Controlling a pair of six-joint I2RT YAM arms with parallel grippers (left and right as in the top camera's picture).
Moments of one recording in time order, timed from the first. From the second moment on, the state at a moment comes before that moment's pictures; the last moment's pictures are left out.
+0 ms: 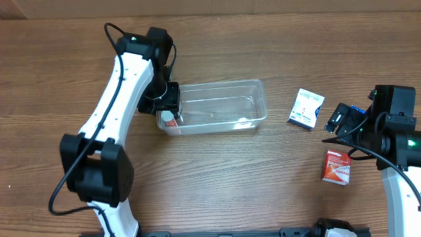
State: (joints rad) left arm -0.24 1.95 1.80 -1.49 0.07 -0.23; right arm -0.14 1.12 1.18 -1.16 0.05 0.38
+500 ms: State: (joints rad) left arm -0.24 1.57 1.80 -1.38 -0.06 -0.24; right arm -0.14 1.12 1.18 -1.16 0.02 0.38
